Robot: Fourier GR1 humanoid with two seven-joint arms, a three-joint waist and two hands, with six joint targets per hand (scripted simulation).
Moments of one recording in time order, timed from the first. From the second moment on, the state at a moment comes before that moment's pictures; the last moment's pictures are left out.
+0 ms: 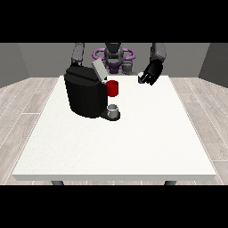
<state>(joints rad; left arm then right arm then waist) -0.78 0.39 -0.06 -0.72 -0.75 -0.28 -0.25 -0.24 -0.03 0.01 -1.17 0.20 -0.19 -0.03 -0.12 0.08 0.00</state>
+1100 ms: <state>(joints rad) -1.10 0.38 0.08 -0.75 -0.69 -0.43 -0.04 -0.33 -0.04 0.00 -1.24 0.17 -0.16 -0.04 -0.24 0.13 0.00</state>
